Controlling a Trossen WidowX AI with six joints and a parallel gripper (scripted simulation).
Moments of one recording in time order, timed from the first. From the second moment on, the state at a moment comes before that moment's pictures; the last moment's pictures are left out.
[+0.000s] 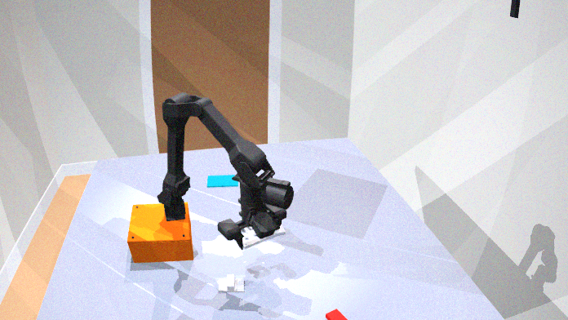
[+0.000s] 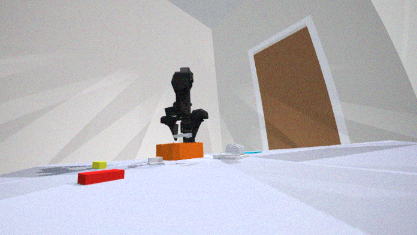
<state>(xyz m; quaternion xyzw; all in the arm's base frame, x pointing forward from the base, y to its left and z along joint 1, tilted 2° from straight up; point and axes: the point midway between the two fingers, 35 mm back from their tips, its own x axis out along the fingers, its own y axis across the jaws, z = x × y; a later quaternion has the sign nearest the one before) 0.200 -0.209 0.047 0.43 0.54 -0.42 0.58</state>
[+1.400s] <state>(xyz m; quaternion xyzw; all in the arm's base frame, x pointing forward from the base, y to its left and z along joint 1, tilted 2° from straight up) 0.249 -0.109 0.046 0.67 0.26 -0.64 0.28</state>
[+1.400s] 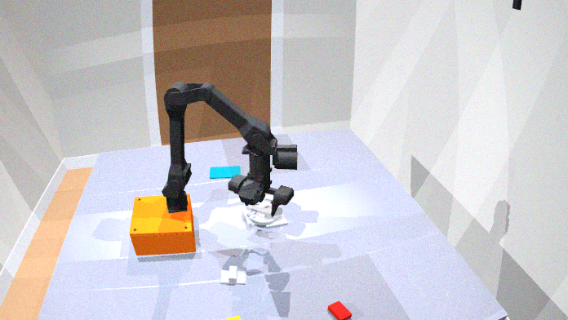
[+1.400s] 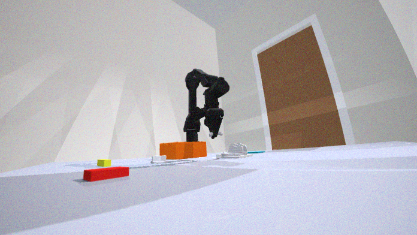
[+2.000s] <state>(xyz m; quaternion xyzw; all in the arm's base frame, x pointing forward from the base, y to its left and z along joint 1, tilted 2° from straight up) 0.257 -0.063 0.045 0.71 0.11 -0.68 0.13</state>
